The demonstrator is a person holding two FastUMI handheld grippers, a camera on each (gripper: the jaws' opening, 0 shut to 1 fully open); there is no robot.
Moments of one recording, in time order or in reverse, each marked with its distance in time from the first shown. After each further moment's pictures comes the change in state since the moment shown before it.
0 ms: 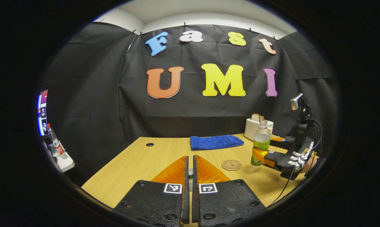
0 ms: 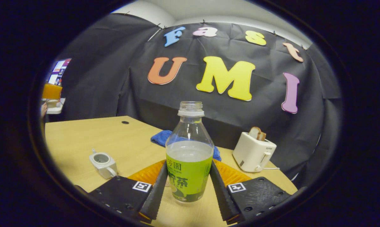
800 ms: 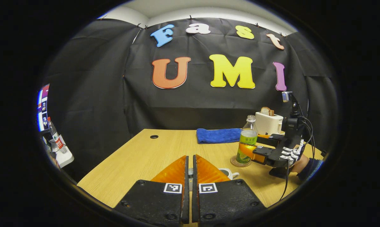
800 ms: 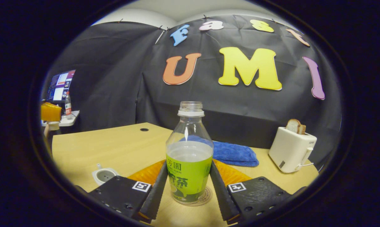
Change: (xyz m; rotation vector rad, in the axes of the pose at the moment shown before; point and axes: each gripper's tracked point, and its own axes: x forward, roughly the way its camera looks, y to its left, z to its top) left arm 0.028 0.014 -0.027 -0.017 0.066 0.056; right arm 0.078 0.051 -0.007 0.036 -0.028 0.229
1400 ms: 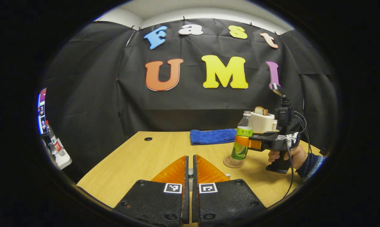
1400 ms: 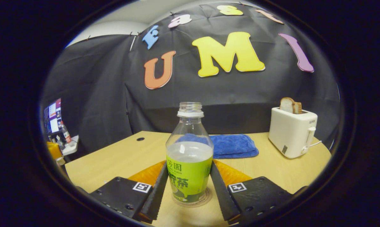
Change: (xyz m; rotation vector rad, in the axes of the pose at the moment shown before) left arm -0.005 -0.029 0.008 0.039 -0.025 -0.045; right arm 0.005 -0.033 0.003 0.252 0.091 -0.033
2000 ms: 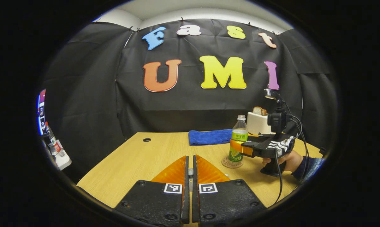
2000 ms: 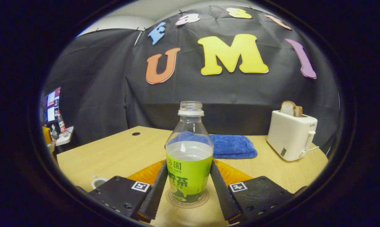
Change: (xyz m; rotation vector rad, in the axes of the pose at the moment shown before) left arm 0.003 -0.006 -0.003 -0.006 0.004 -0.016; right arm 0.006 0.003 -0.005 -0.073 -0.026 -0.024
